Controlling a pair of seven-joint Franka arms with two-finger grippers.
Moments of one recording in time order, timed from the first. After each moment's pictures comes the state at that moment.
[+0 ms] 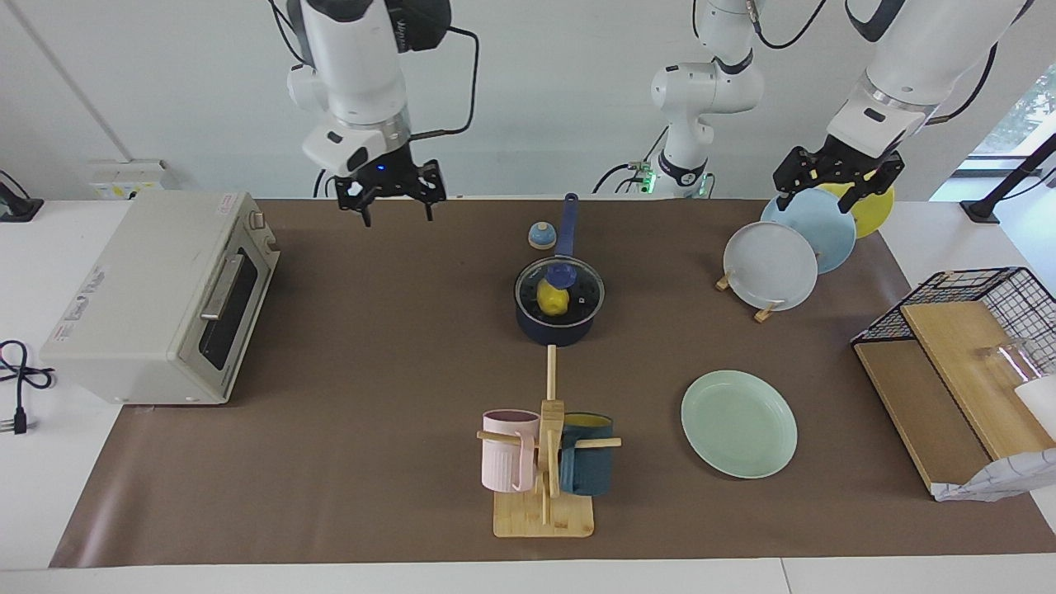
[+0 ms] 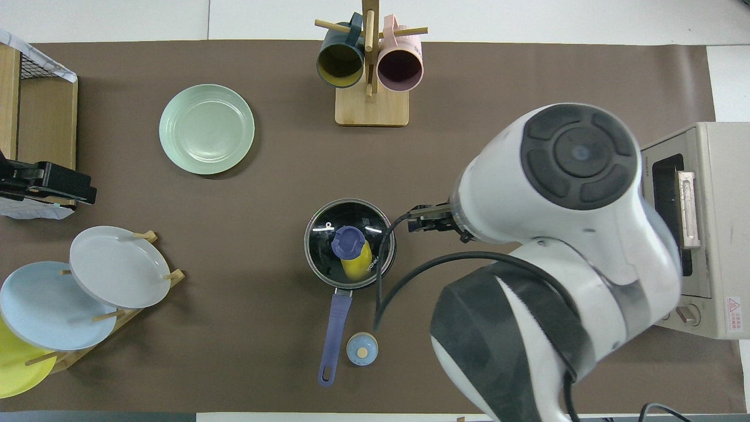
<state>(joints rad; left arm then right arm) -0.09 -0.02 -0.02 -1.53 -0.01 1.45 0.02 0.17 0.08 0.37 -1.66 0.00 1.73 0.45</state>
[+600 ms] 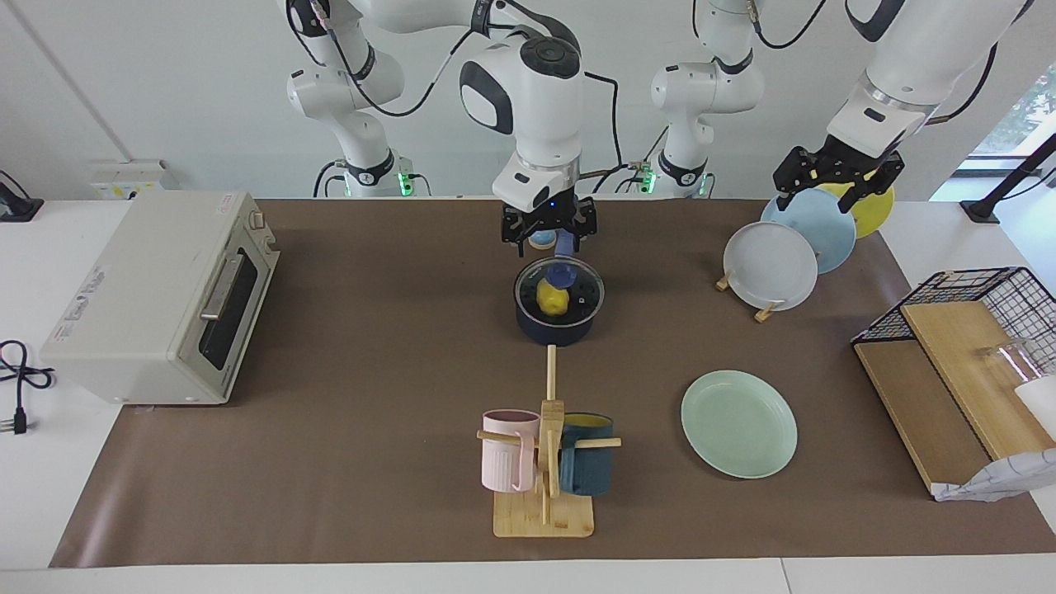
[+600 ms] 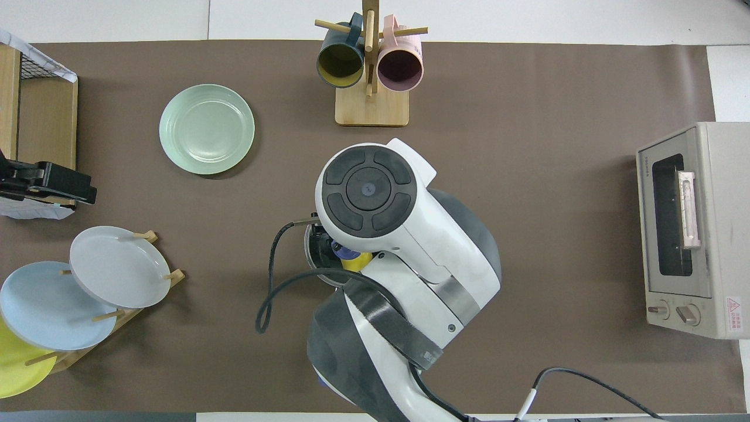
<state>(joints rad) -0.09 -0.02 -0.02 -1.53 -0.01 1.45 0.02 0.38 0.32 0.37 -1.50 -0.10 1.86 0.69</state>
